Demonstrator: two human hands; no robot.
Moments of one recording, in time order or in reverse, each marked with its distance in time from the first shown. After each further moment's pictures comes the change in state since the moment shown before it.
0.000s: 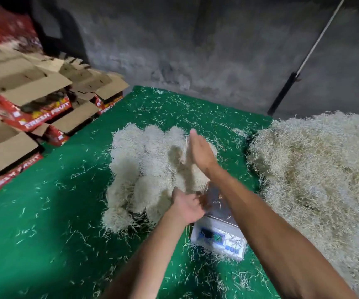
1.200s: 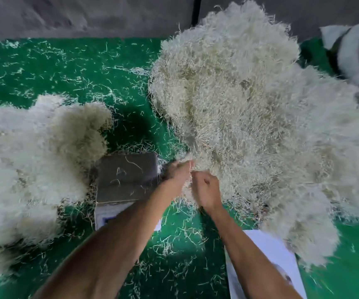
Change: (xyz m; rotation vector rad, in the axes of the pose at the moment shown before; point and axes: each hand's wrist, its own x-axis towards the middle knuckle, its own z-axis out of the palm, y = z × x) left_hand 0.206 -0.185 0.191 0.851 0.196 0.046; right_hand -0.143 0.351 -0.159 0.351 0.396 0.387
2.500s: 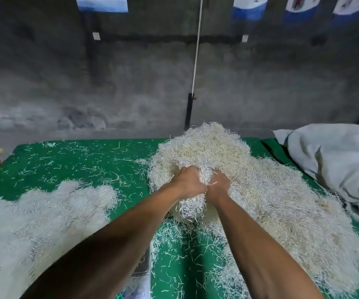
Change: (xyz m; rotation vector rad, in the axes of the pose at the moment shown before) left_hand -0.165 0.199 0.015 0.977 0.015 0.893; right_hand 0.072 -0.240 -0.106 -1.076 0.264 -0.036
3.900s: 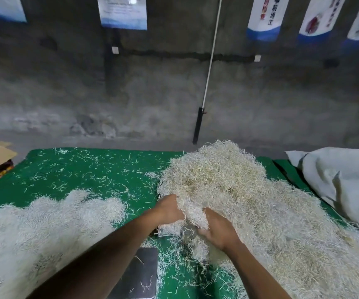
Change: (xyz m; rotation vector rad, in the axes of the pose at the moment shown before) left_hand -0.001 -0.100 -0.017 -0.029 -0.121 -0.238; right_hand -0.024 0.009 0.078 0.130 -0.093 -0.471
